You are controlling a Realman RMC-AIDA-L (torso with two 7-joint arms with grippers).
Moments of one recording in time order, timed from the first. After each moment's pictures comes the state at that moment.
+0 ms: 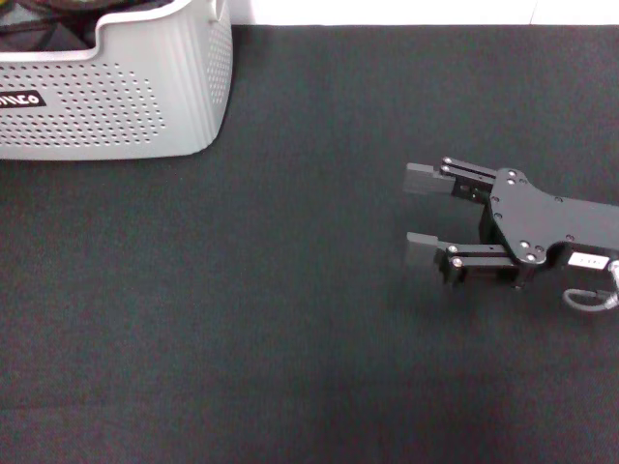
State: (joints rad) left arm -0.49 -1.92 0.57 1.20 1.79 1.66 -1.86; right arm 0.70 1.93 -2.15 -0.12 -0.34 -1.75 0.98
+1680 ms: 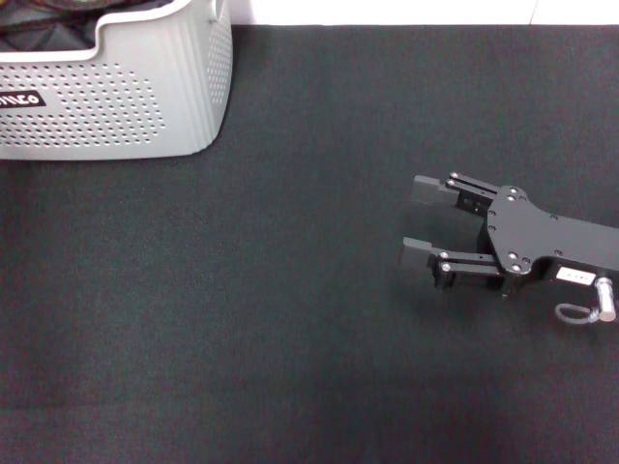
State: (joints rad) left arm -0.71 -1.97 0.65 1.15 2.43 1.19 -2.16; right arm 0.64 1.95 -2.13 -0.12 -0.34 -1.66 0.94
